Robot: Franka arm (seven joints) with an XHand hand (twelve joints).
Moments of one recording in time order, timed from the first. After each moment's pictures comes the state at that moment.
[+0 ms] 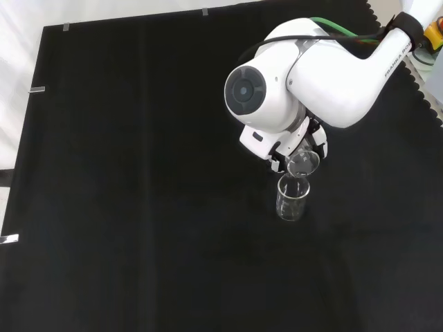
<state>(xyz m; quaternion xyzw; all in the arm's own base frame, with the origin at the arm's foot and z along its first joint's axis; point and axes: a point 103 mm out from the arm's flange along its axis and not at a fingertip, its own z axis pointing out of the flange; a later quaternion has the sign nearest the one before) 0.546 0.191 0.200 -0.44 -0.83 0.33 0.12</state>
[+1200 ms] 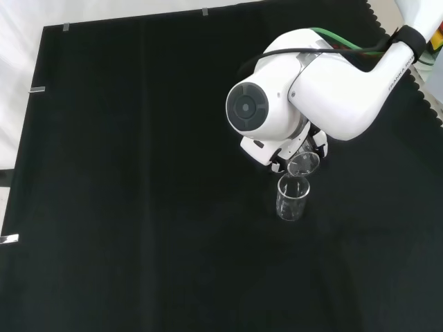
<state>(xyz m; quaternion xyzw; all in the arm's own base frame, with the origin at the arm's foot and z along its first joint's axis) 0.546 0.195 0.204 -0.44 -0.81 0.37 0.10</state>
